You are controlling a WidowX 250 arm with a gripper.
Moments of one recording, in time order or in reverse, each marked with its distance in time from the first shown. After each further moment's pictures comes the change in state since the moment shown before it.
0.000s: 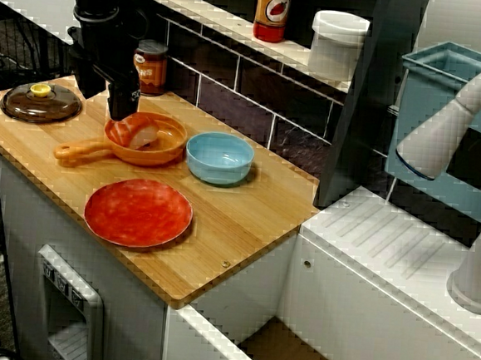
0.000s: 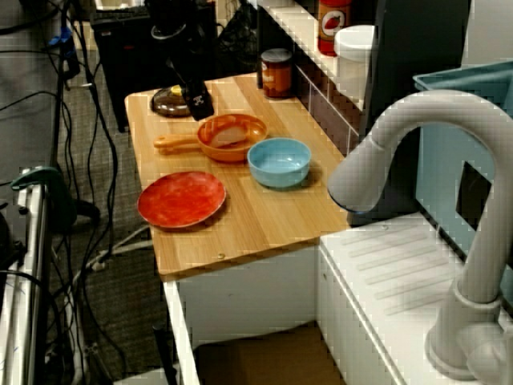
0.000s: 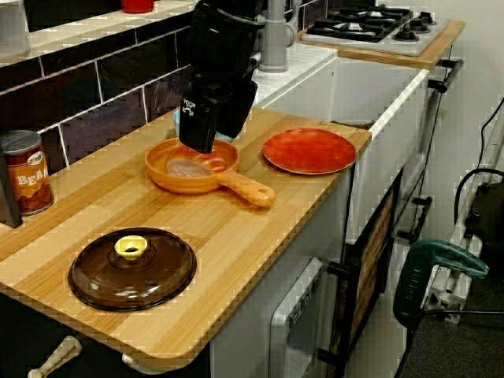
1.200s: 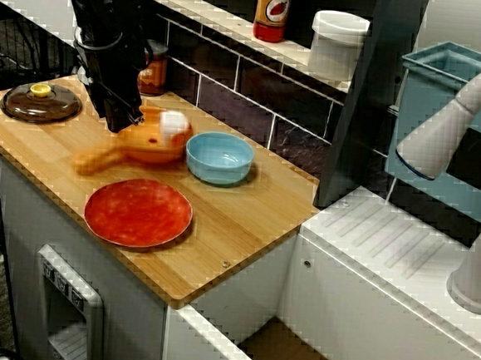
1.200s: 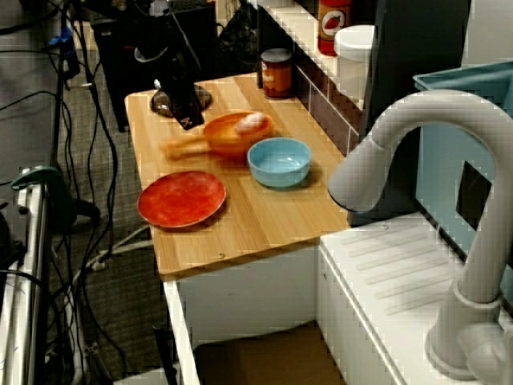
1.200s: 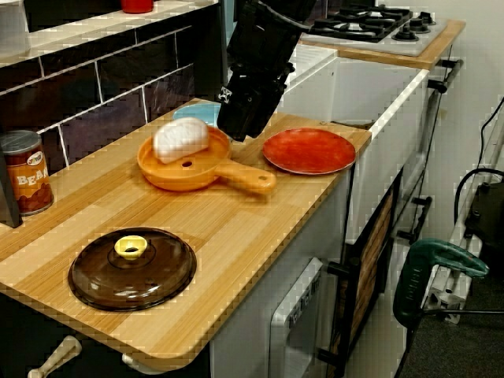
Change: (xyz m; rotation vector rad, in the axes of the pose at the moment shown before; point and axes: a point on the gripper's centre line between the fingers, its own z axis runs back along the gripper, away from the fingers) arm -0.015 -0.025 0.006 0.084 -0.104 -0.079
